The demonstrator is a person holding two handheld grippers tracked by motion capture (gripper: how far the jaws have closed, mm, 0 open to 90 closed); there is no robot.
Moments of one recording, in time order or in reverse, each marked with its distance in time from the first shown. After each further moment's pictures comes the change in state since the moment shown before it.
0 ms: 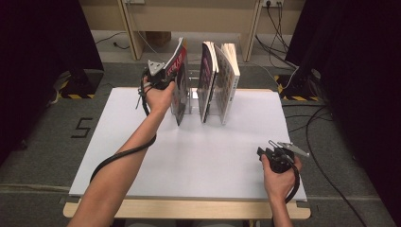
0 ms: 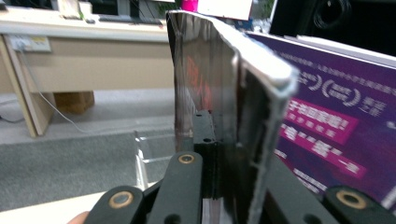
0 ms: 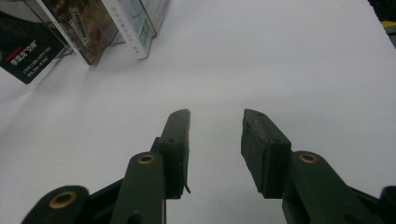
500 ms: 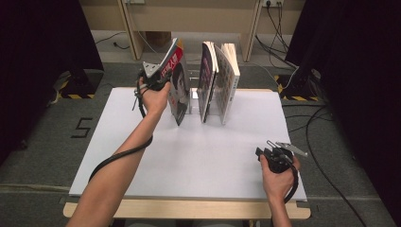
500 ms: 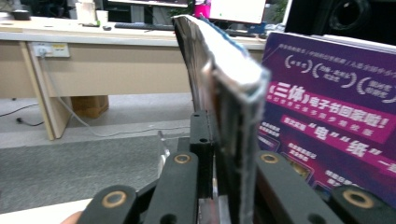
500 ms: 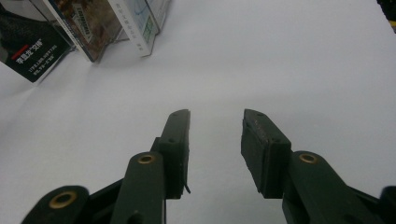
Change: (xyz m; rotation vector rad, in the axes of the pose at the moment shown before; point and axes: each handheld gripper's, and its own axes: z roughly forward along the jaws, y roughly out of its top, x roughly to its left) left arm 0.013 -0.003 0.000 0.017 0.041 0.012; right arm 0.004 -0.001 0.001 0.008 0.000 -0.004
